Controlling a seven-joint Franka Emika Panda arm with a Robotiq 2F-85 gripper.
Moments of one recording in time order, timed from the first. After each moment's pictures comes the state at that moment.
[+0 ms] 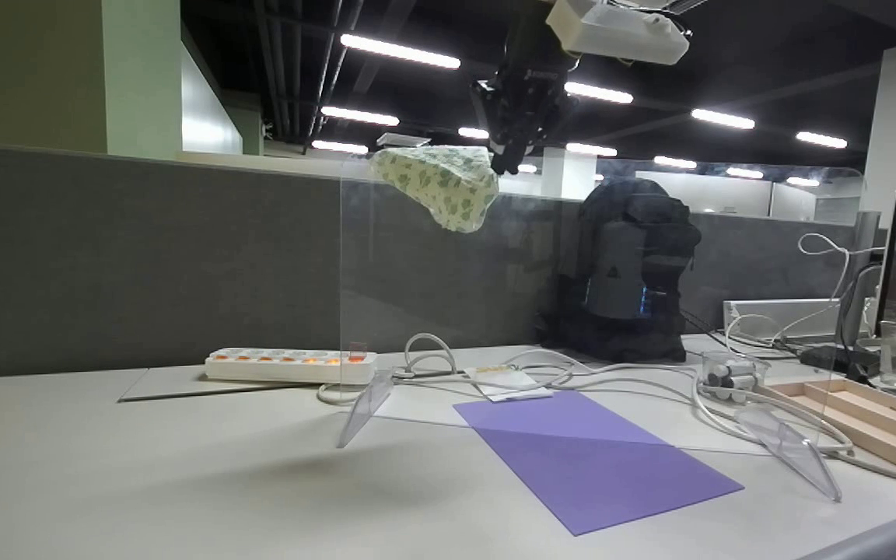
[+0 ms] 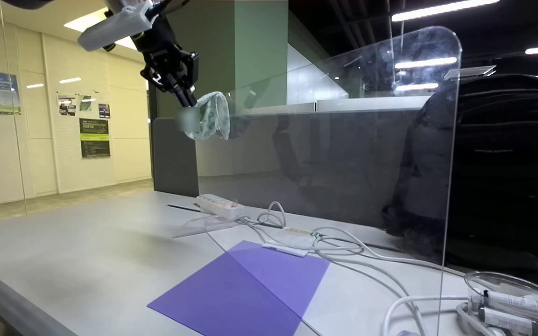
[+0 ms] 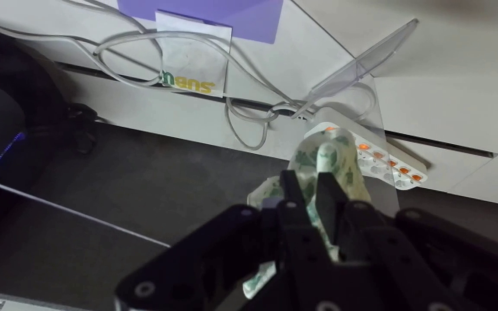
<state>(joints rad) -0.05 -0.53 0.23 -2.72 -0.12 2.82 0.13</state>
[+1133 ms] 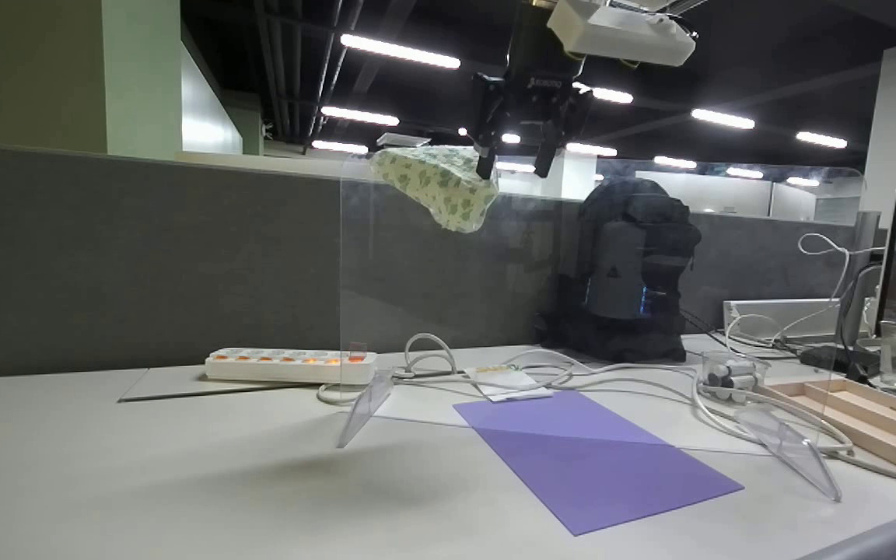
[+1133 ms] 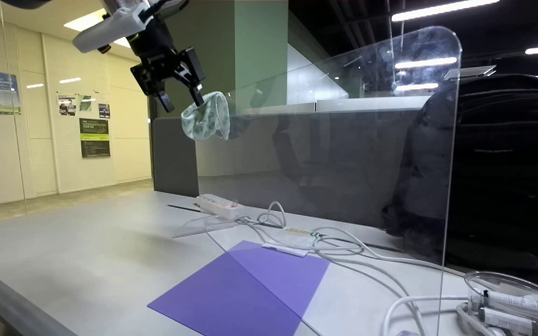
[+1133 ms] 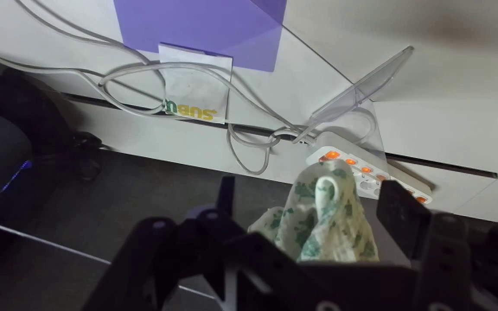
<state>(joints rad) -0.05 -0.53 0.23 -2.72 -0.11 2.75 0.15</state>
